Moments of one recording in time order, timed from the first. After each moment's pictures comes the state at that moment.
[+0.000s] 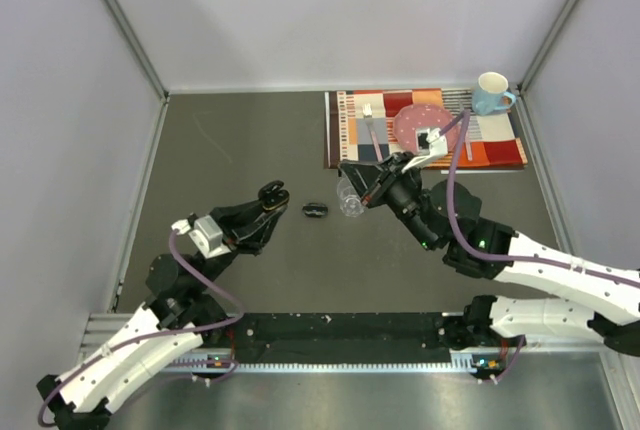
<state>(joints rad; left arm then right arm) -0.79 0.26 0.34 0.42 0.09 0.01 1.18 0.97 1.00 0.05 0.59 0.59</state>
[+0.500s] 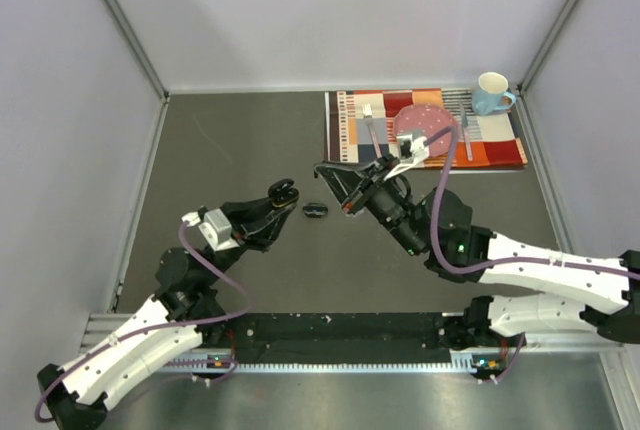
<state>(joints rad) -0.79 0.39 0.33 0.55 0.13 -0.04 1.26 1.06 1.00 0.36 0.51 0.44</state>
